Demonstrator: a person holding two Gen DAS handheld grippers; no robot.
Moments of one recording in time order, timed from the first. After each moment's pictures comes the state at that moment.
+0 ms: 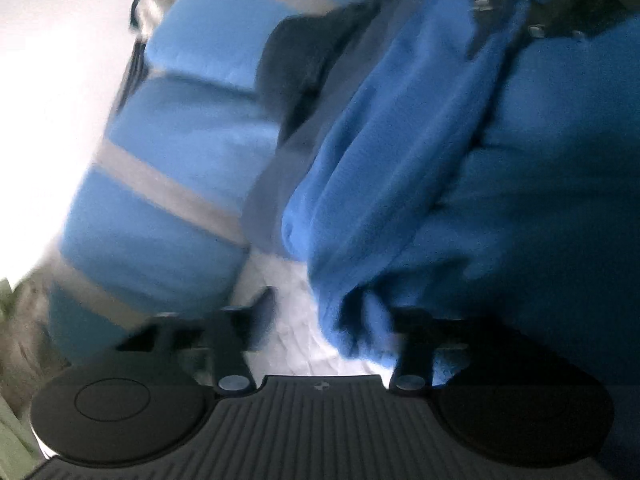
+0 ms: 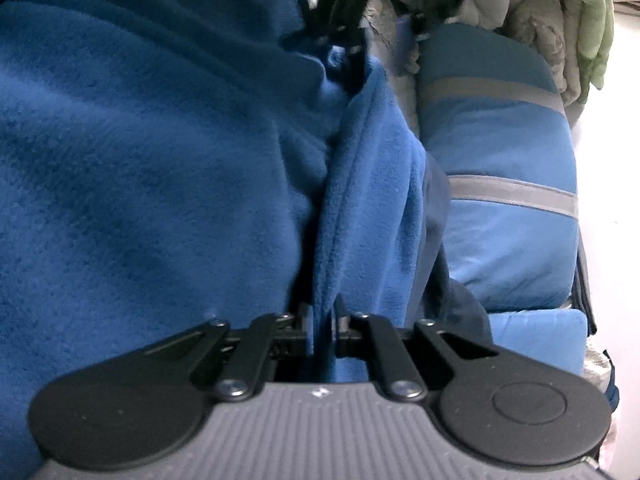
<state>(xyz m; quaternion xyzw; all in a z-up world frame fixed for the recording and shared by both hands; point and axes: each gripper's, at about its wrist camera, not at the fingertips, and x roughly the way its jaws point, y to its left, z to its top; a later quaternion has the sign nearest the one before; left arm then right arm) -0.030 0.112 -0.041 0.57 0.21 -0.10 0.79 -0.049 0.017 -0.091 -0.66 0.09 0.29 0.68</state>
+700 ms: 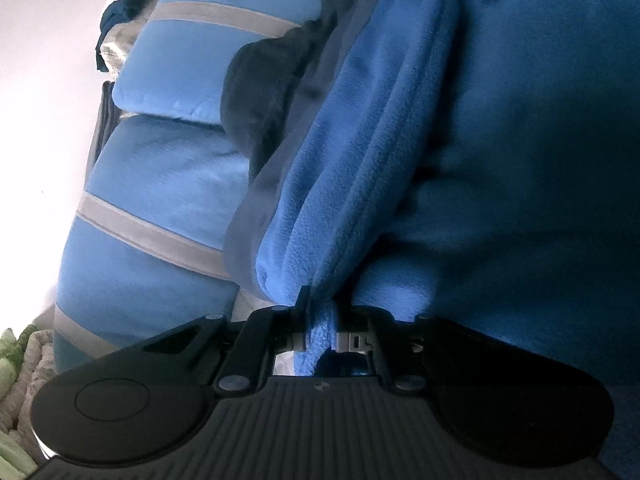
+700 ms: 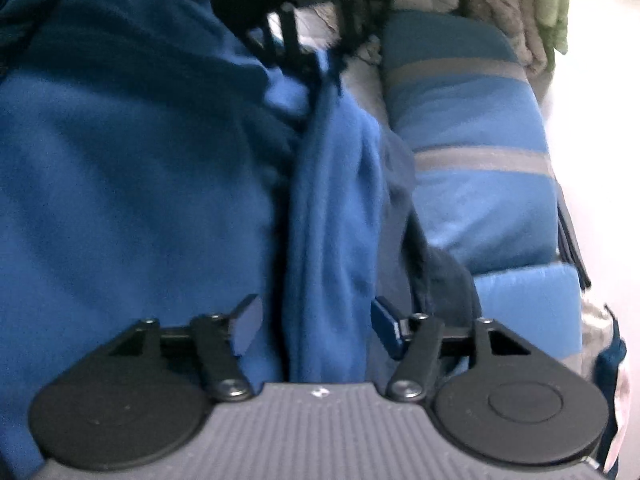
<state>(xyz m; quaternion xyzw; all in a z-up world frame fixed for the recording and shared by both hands) -0.026 0.092 -0.052 0.60 0.21 -0.12 0.76 -0.059 -0.039 -0.054 -0.63 0.10 0.28 0.72</state>
